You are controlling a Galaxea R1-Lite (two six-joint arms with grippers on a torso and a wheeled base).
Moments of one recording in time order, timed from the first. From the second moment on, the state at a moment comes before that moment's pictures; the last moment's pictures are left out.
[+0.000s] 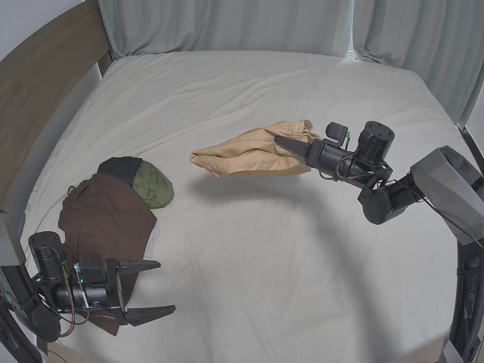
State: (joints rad) left arm -0.12 1.90 -0.02 -1.53 -1.00 0.21; right arm 0.34 2.32 -1.37 -1.16 0.73 0.63
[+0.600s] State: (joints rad) left arm -0.12 1.90 -0.02 -1.53 -1.00 0.21; right arm 0.31 2.44 -1.44 -1.12 0.73 0.63
